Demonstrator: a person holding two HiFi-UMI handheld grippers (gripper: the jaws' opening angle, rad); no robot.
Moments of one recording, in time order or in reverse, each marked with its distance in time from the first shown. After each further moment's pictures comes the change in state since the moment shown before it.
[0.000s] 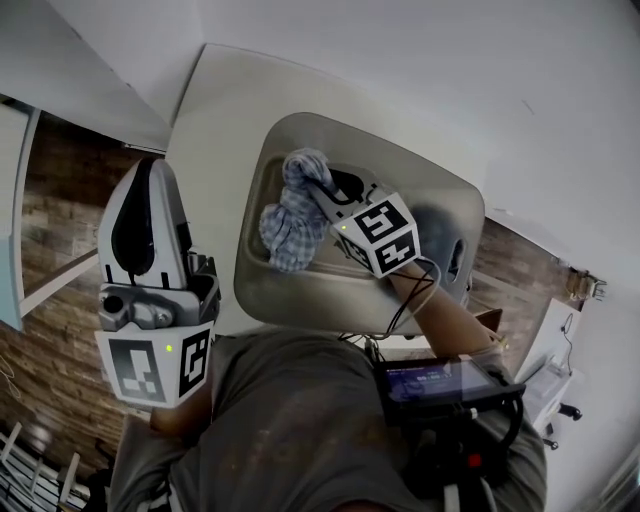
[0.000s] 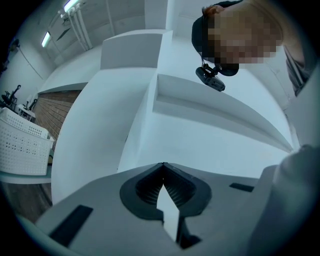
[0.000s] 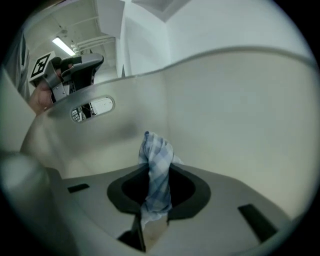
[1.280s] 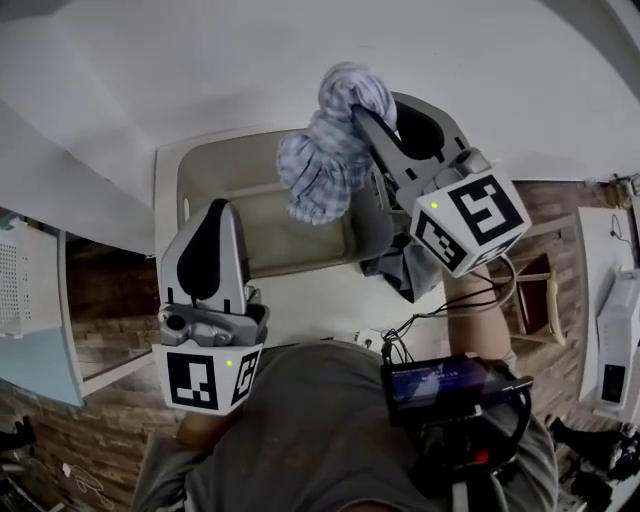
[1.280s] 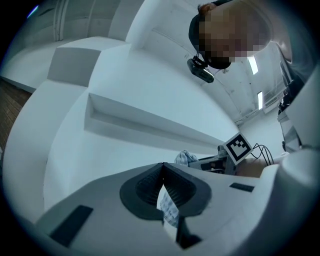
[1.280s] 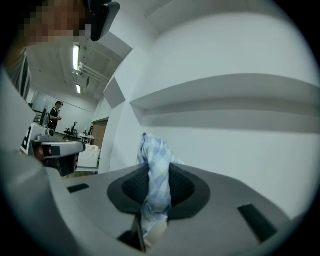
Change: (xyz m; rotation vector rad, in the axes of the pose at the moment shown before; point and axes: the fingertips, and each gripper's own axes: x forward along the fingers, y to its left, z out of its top) left arm -0.086 -0.229 0.058 0.101 -0.112 -0.489; right arm -0.369 -0.012 0.117 -0.085 -0.660 -0.517
